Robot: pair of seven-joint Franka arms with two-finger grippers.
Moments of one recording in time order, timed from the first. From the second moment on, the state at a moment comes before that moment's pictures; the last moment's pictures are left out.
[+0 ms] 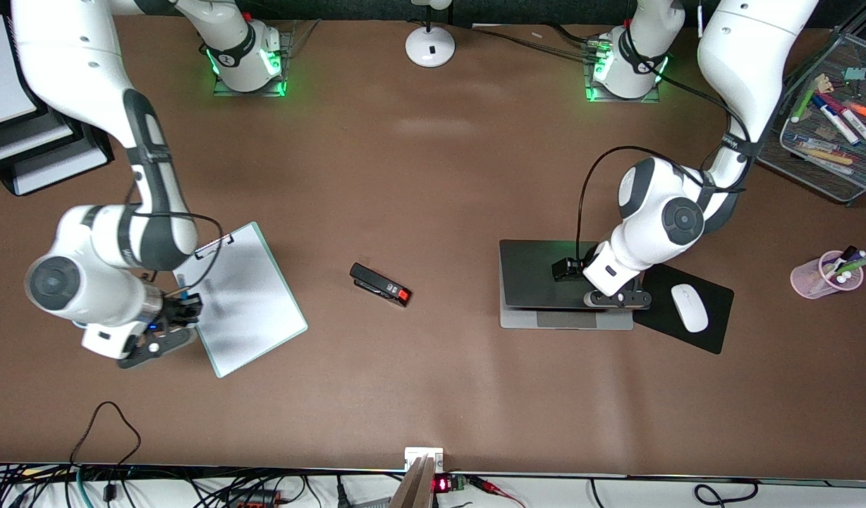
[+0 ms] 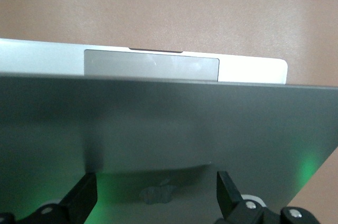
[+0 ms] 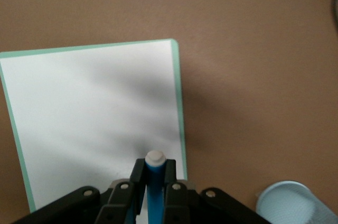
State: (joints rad) left arm 0.02 0.52 -0.32 -1.92 -0.07 2.45 -0.27; right arm 0.13 0.66 -0.12 -1.42 0.03 2.10 -0.45
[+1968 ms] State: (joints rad) left arm 0.03 0.33 -0.27 -1.77 -0.07 2.10 -0.26; right arm -0.32 0.53 -0.13 -1.44 0.90 1.87 -1.94
